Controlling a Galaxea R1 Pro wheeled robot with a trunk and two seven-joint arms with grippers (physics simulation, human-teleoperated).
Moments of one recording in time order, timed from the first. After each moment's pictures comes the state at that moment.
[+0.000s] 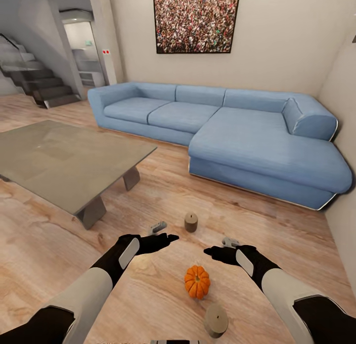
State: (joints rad) left arm -0.82 -0.10 -0.17 -0.48 0.56 0.55 -0.29; right arm -0.86 -0.02 0.20 -0.23 -0.44 0.39 0.24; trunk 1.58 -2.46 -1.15
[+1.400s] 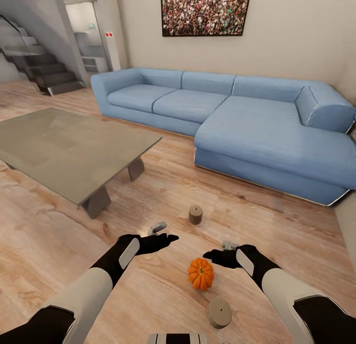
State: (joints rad) left arm -0.82 -0.10 -0.17 -0.48 0.56 0.55 -0.29; right arm -0.86 -0.02 0.20 -0.24 -0.45 0.51 0.24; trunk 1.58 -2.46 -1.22
